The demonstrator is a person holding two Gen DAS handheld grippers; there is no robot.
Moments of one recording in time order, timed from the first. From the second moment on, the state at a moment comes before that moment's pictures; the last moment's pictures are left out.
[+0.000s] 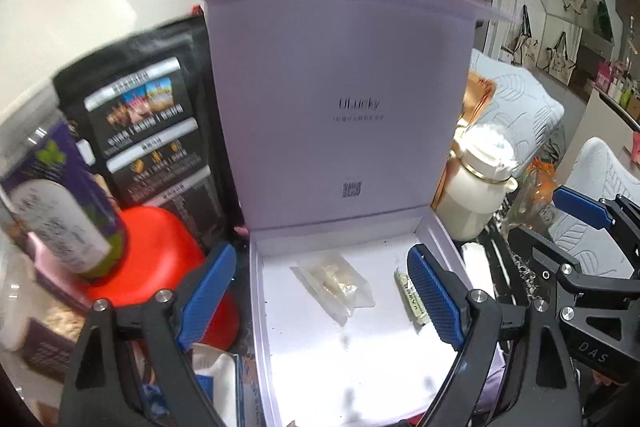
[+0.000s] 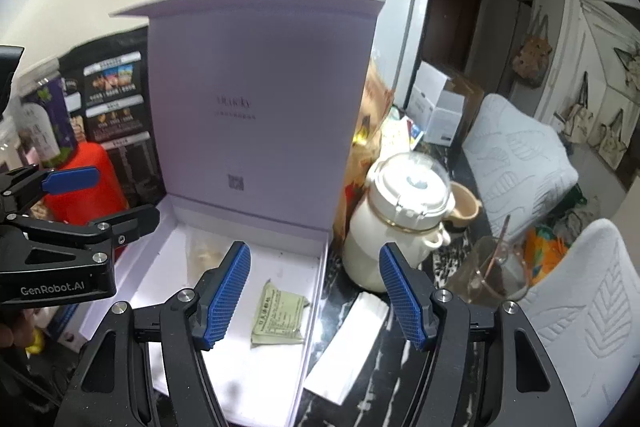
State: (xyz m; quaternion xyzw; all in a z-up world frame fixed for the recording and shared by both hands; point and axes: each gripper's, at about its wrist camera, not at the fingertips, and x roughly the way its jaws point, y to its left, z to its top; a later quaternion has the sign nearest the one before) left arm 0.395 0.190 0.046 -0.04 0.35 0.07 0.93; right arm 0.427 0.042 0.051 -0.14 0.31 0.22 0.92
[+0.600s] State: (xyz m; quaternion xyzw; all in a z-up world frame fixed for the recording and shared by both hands) left arm 0.303 0.165 0.115 -0.03 0.28 0.06 0.96; right arm 0.338 0.014 0.117 -0.13 0.23 0.22 0.94
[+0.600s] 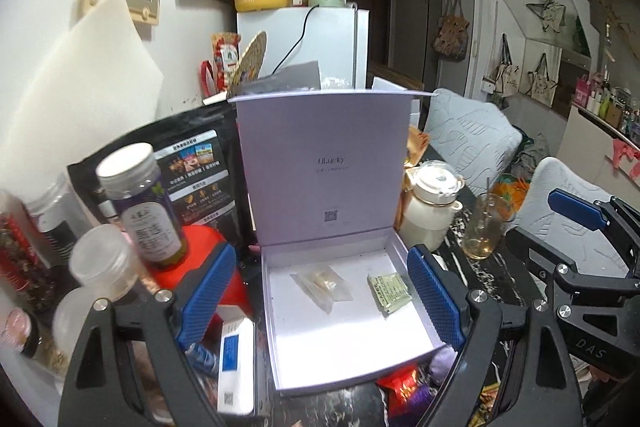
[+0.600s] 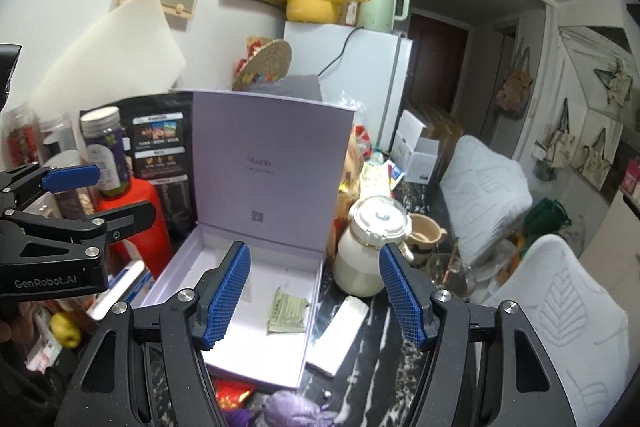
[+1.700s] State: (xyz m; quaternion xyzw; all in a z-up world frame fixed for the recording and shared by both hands) left arm 0.130 0.110 0.105 -0.03 0.26 -0.01 0.97; right arm 0.140 -0.057 0.114 -0.12 0.20 0.18 0.95
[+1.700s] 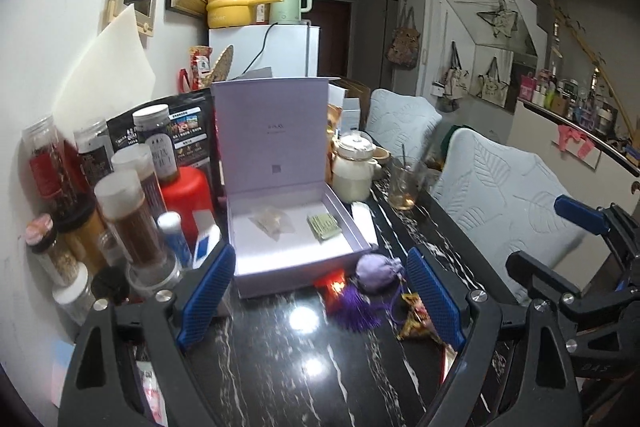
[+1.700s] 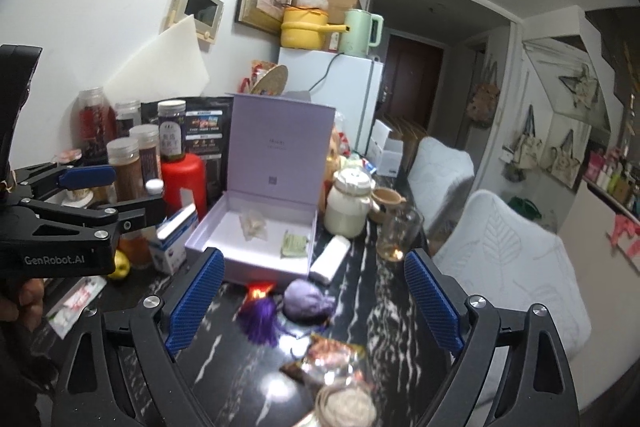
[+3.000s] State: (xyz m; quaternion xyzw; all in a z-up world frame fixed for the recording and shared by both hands) left arm 0.114 0.026 -0.044 -0.01 0.39 -0.10 0.91; right arm 0.085 -0.161 -0.038 0.01 0.35 0.08 0.93
